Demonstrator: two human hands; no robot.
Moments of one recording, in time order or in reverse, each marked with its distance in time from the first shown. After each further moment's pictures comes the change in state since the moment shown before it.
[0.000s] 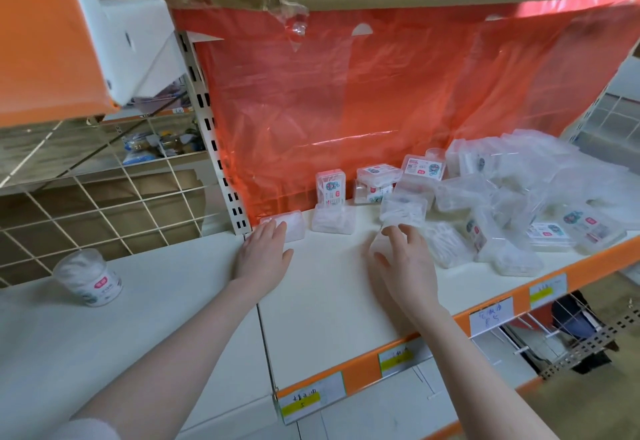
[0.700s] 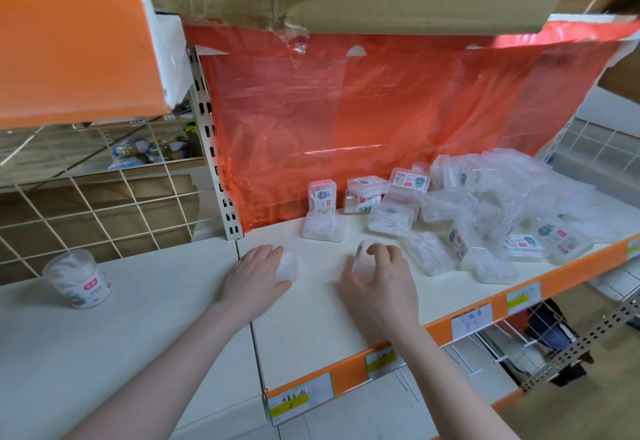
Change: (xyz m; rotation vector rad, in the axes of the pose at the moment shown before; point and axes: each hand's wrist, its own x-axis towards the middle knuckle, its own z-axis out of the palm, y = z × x) left_hand -0.037 0.008 -0.015 -0.043 -0.049 0.078; right_hand -0.024 -0.019 0.003 0.075 0.066 0.088
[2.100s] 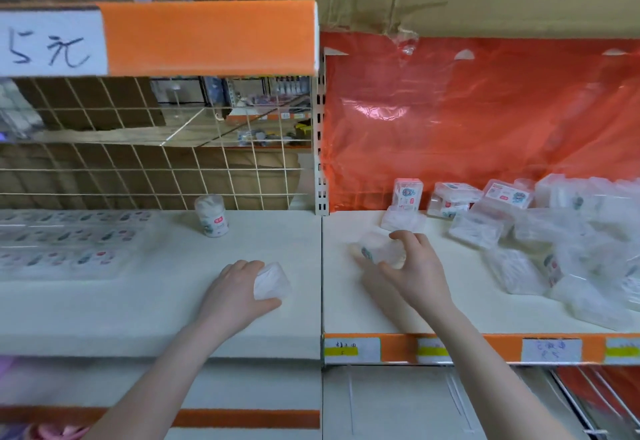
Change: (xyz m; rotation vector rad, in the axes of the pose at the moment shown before) left_hand -0.157 -0.039 -0.029 -0.199 0.140 -0.501; right_hand -0.005 -0.040 -0.009 0.280 -0.319 -0.265
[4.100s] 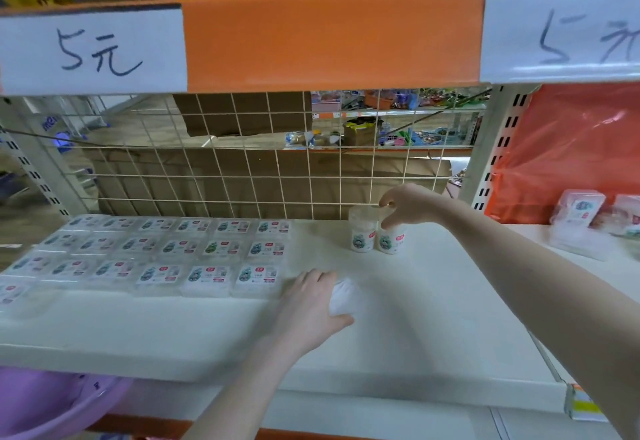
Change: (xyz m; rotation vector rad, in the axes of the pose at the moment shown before) left_hand 0.014 -0.174 -0.076 0.066 -0.077 0.146; right_hand 0.144 -0.227 0.186 -0.527 -0.600 -0.203
